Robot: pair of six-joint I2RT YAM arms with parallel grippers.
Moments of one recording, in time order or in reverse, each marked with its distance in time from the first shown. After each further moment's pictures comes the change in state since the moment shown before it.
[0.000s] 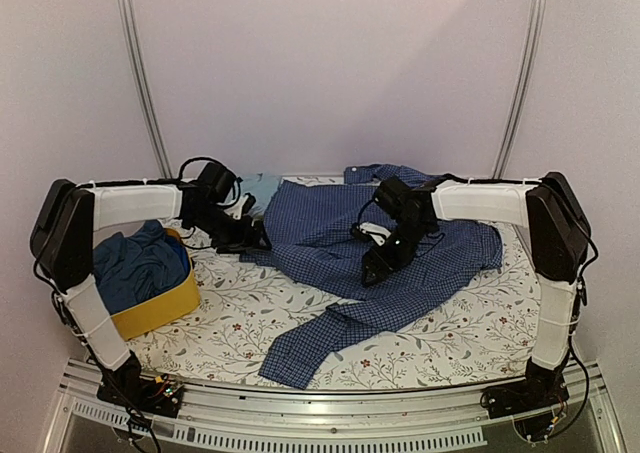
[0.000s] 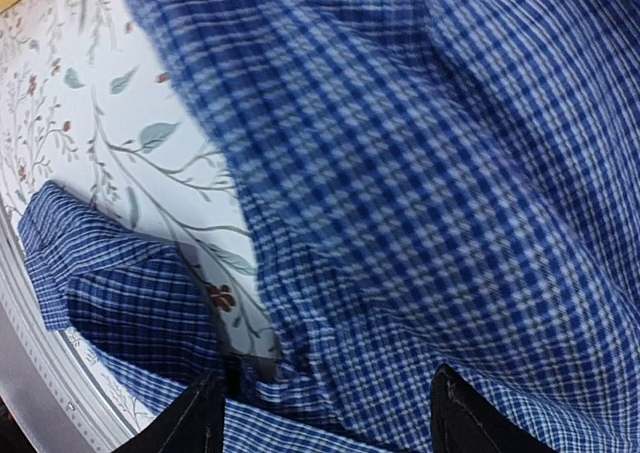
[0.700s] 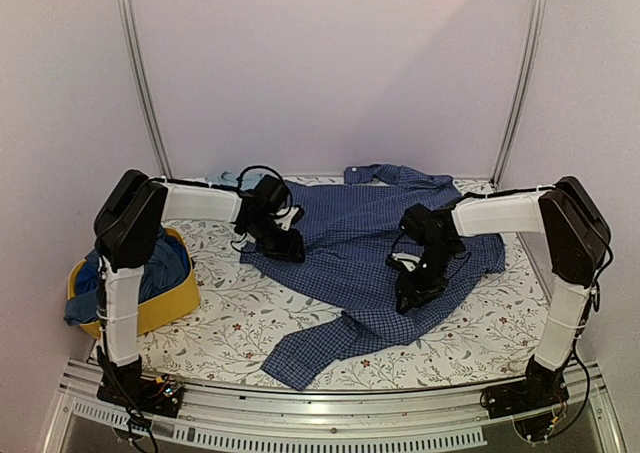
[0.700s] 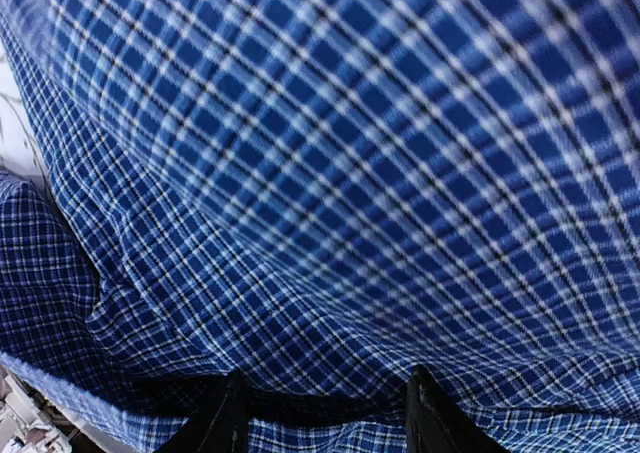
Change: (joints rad) left arm -0.167 0.387 0.316 0.040 -0.078 0.113; right arm -0.078 -0.063 -0.229 -0.107 0.029 0.147
